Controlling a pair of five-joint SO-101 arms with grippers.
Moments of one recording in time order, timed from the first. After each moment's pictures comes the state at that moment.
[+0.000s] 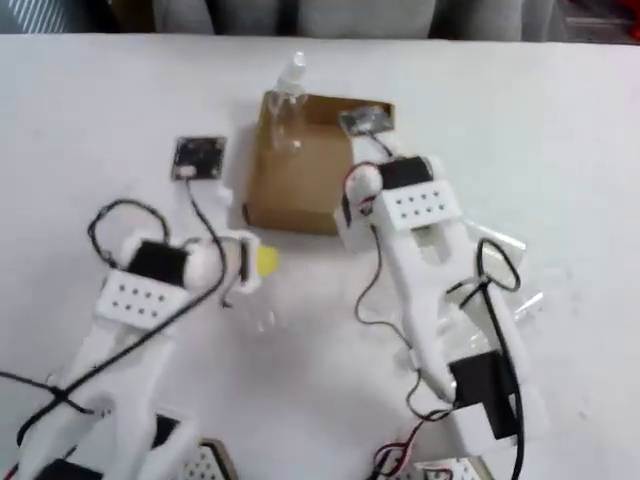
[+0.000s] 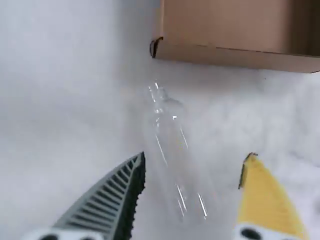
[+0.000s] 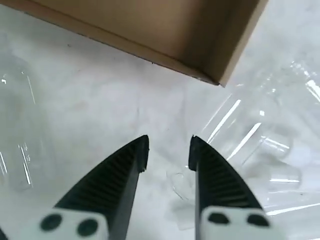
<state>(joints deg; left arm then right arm) 10.6 -32.9 43.4 66.2 19.6 -18.3 -1.0 9.8 79.4 1.0</state>
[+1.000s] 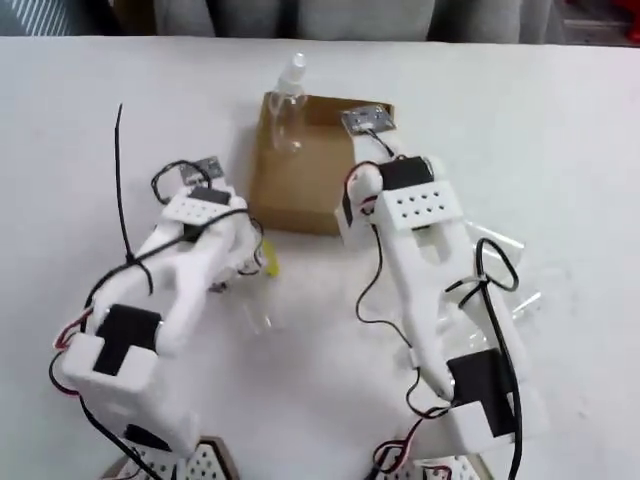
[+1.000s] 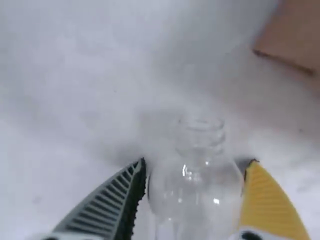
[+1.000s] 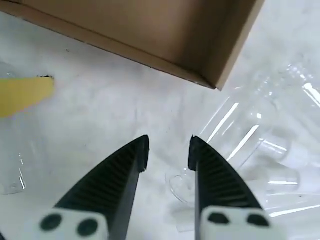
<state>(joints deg) 7.0 12.4 25.4 64.4 37.3 -17.8 -1.0 9.8 78.9 1.0</state>
